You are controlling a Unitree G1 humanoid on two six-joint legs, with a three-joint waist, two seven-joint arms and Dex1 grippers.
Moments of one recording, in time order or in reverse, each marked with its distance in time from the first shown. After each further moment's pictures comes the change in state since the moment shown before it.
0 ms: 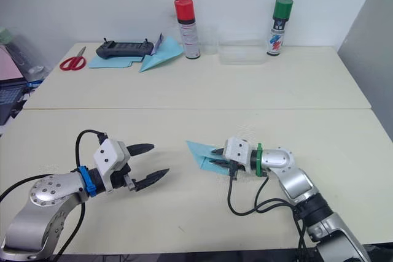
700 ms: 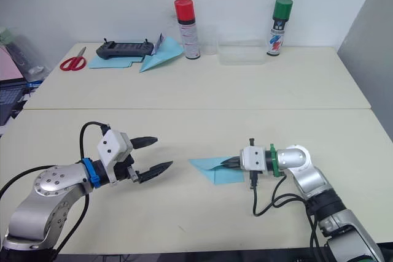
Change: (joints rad) left arm -0.080 0.012 -0.045 0.015 -0.044 0.048 0.015; right arm -0.002 -0.096 -0.054 0.140 0.043 -0.287 0.187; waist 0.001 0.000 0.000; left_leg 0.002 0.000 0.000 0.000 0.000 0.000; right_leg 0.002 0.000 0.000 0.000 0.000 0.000
